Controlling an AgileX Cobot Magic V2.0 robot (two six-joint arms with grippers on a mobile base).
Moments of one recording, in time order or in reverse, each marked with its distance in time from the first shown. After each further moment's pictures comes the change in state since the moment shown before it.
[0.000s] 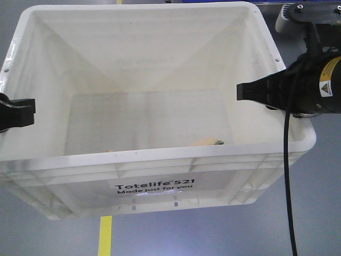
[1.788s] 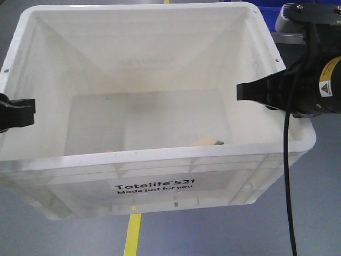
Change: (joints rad) left arm 0.000 0.000 0.000 0.000 0.001 0.000; right arm 0.000 0.000 0.000 0.000 0.000 0.000
